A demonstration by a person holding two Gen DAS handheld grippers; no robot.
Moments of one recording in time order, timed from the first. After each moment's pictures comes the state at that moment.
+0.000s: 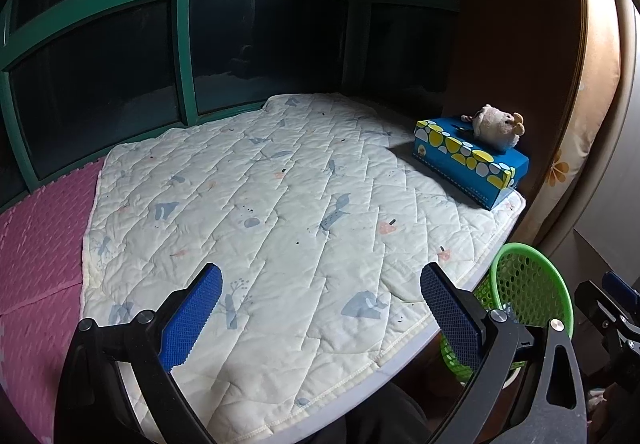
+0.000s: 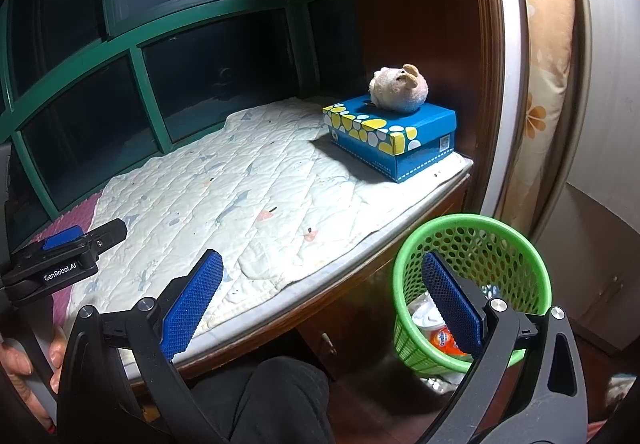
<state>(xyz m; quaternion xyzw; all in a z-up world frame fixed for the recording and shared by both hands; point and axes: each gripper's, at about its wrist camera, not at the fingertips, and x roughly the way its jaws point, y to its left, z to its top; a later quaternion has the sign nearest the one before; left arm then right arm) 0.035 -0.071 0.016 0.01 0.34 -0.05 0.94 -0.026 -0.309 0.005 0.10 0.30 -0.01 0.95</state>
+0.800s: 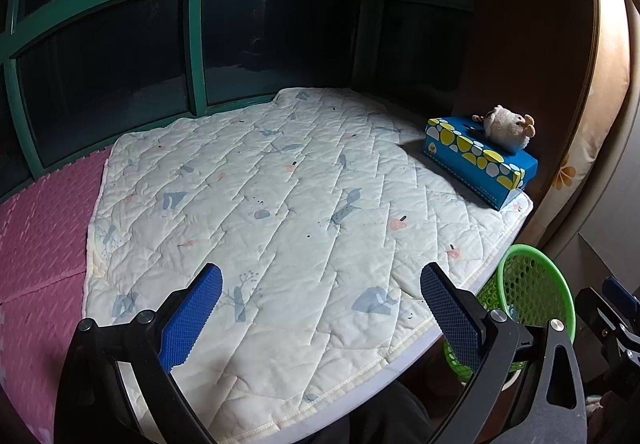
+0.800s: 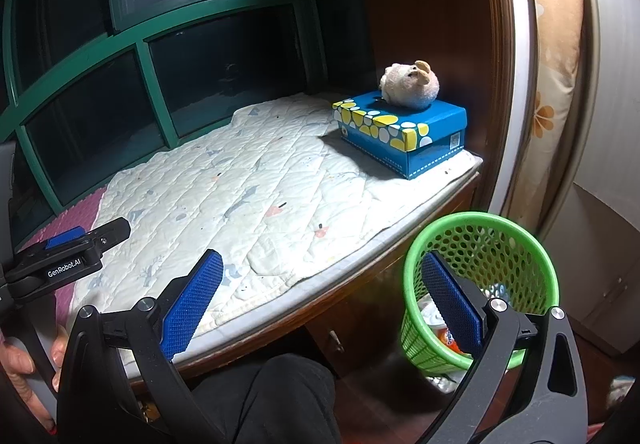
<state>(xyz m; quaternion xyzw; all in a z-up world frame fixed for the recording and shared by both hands) 0.037 -0.060 0.013 0.00 0.35 -0.04 0.94 -0.023 -0.299 0.003 0.09 0.30 0.00 0.95</state>
